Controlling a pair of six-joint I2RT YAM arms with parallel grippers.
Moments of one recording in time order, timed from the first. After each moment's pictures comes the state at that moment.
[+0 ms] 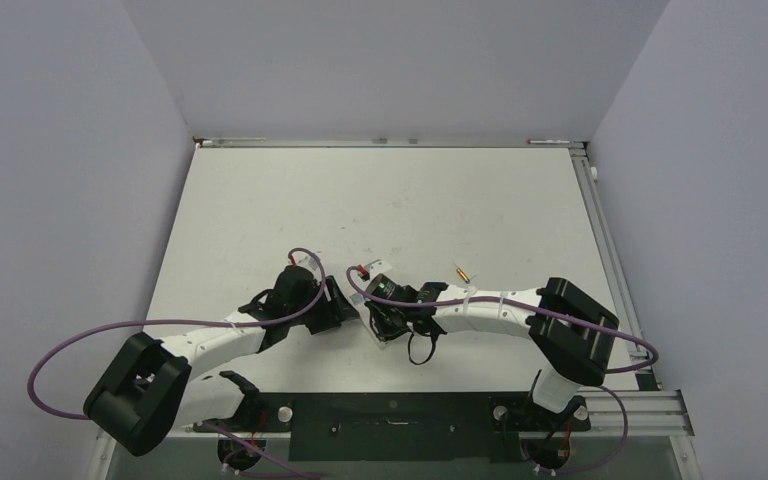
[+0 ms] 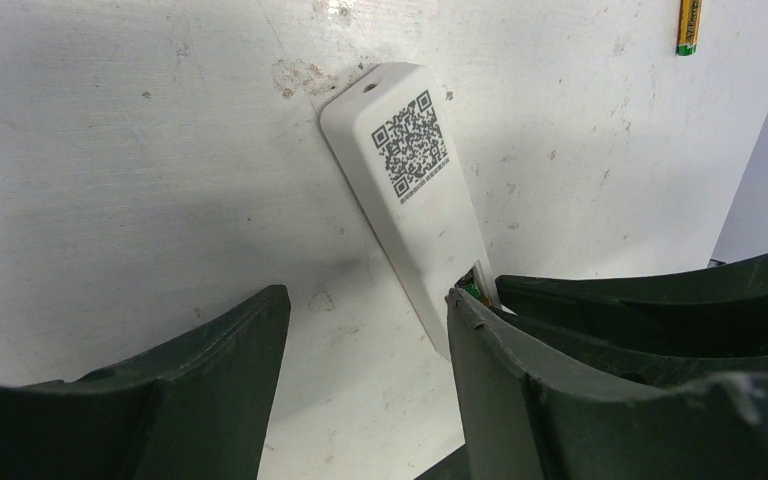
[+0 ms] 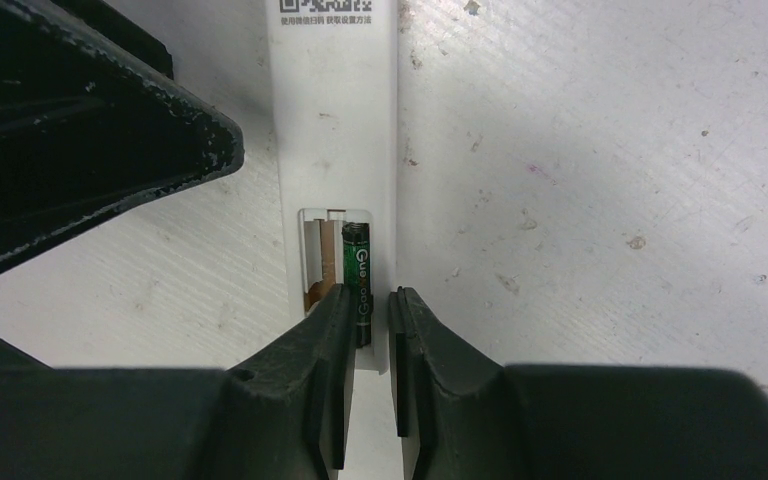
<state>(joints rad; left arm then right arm) -0.58 1.20 0.37 0.05 0.19 -0.93 1.09 1.66 0.96 -0.35 0.13 0.51</state>
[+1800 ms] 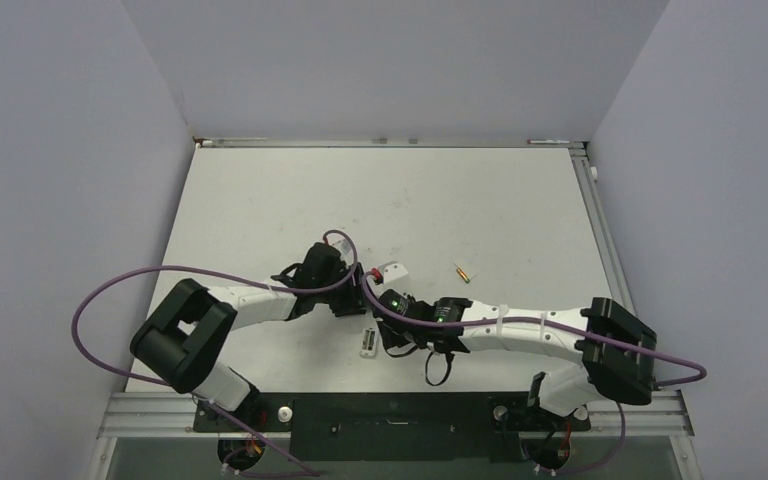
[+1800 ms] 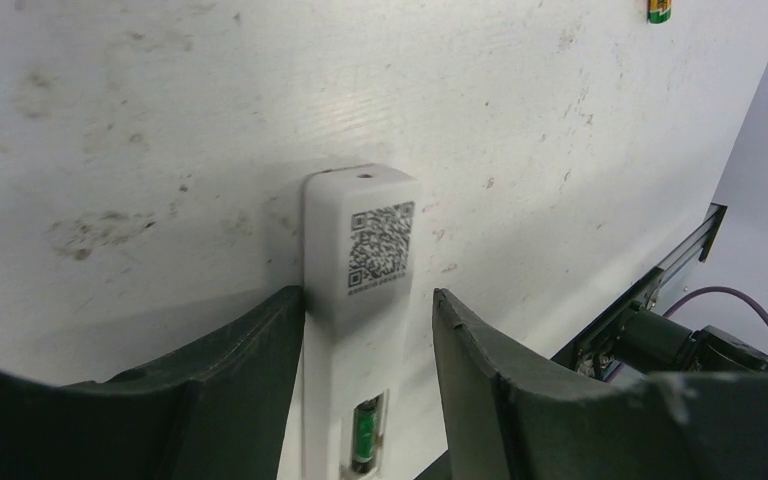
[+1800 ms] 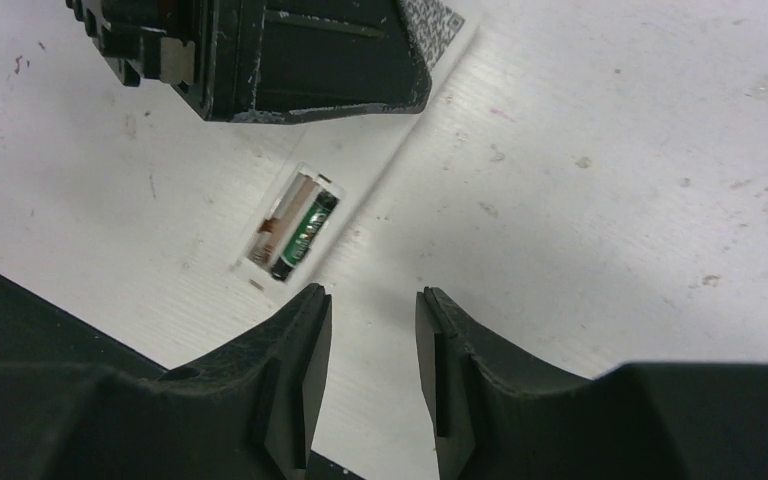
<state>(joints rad) -0.61 1.51 0.59 0.09 0.31 -0.87 1.19 1.47 0.89 -0.39 0.30 0.63</state>
